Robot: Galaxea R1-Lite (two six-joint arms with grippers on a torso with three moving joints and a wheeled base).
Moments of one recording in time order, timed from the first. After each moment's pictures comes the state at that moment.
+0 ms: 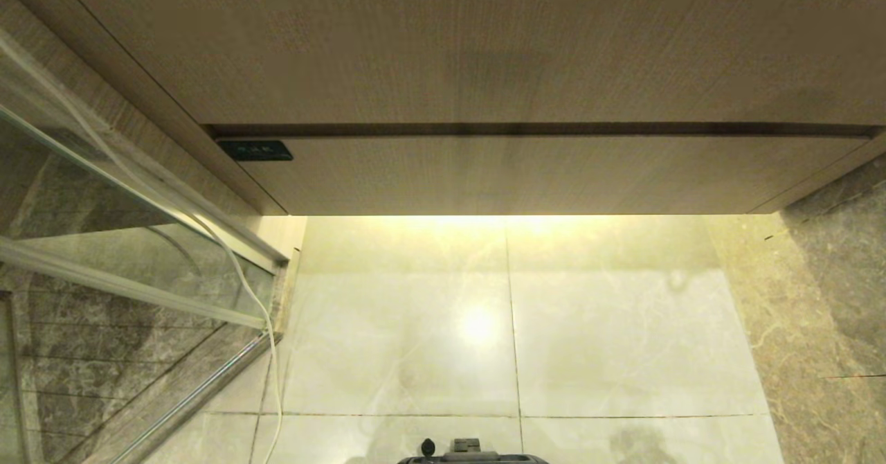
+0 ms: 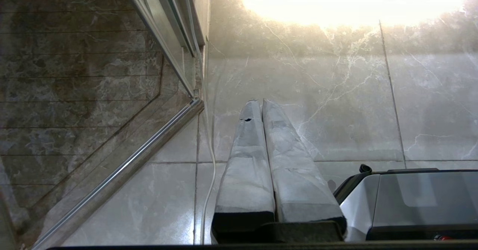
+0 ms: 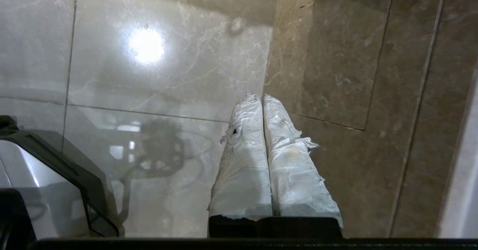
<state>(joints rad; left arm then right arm) 0.00 0.00 0.00 0.00 0.00 0.00 -0.44 0.68 -0.79 0.41 0.18 -0.49</state>
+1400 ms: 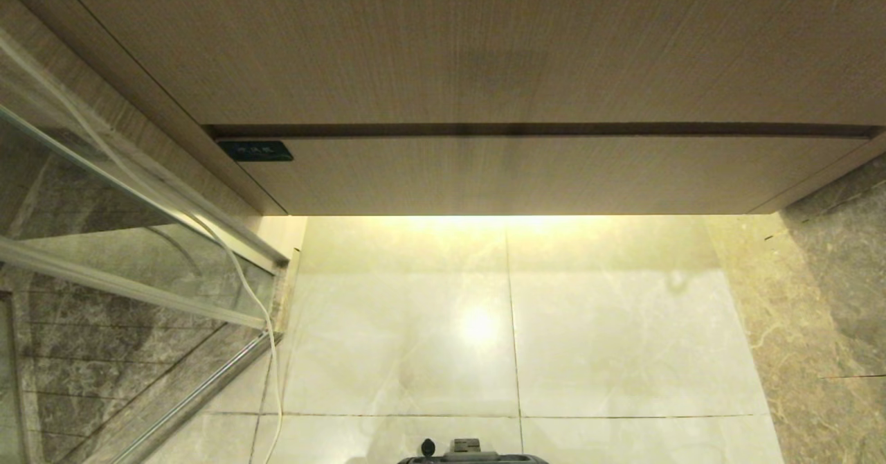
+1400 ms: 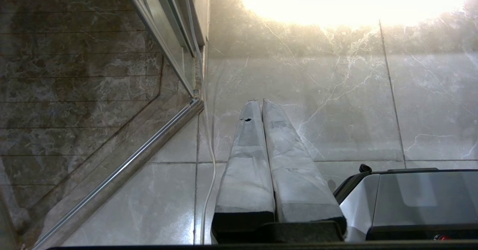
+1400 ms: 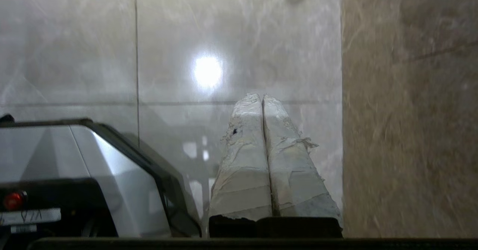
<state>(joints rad) 0.00 0.00 0.00 0.00 0.00 0.00 -0.04 0.22 -0.07 0.08 -0.09 -0.08</state>
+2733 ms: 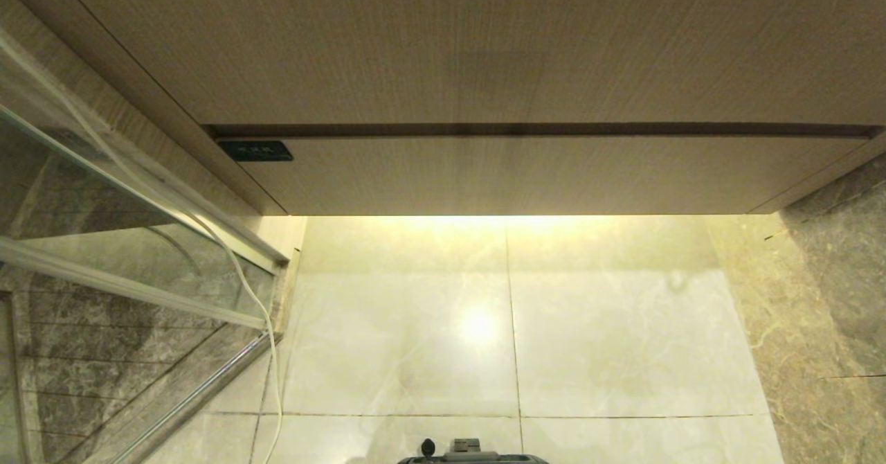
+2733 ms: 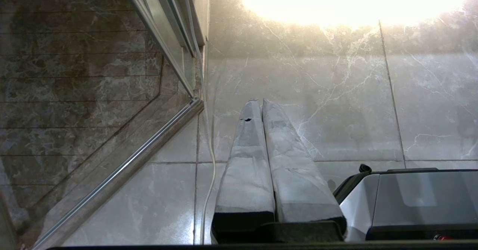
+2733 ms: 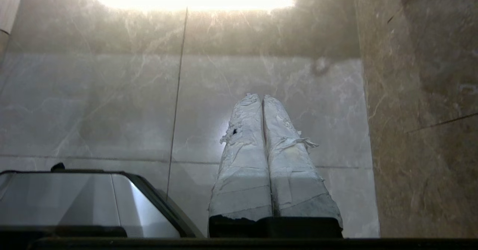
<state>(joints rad) 0.00 0.00 0.00 0.00 0.00 0.00 -0.01 0.00 0.00 -0.02 0.01 -0.05</state>
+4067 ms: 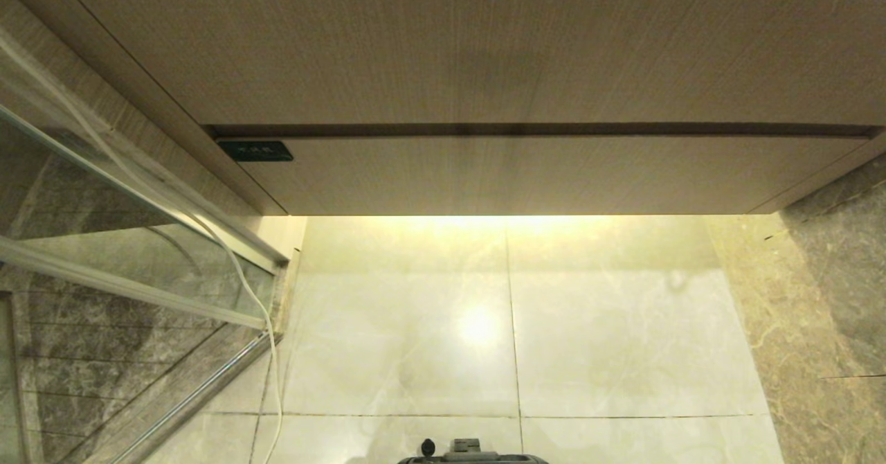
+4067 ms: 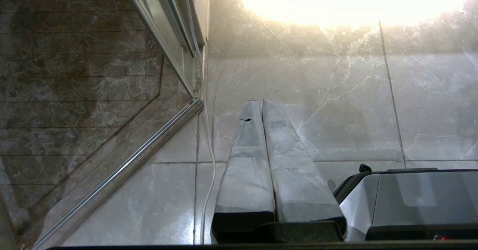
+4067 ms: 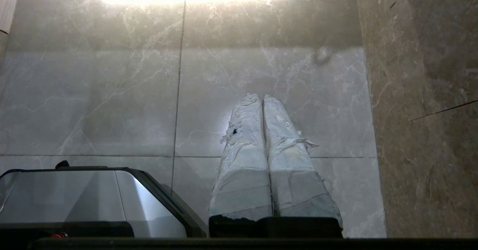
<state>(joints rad) 0.00 0.00 0.00 0.00 0.00 0.00 -0.01 0.00 0.00 0.00 0.00 -0.01</state>
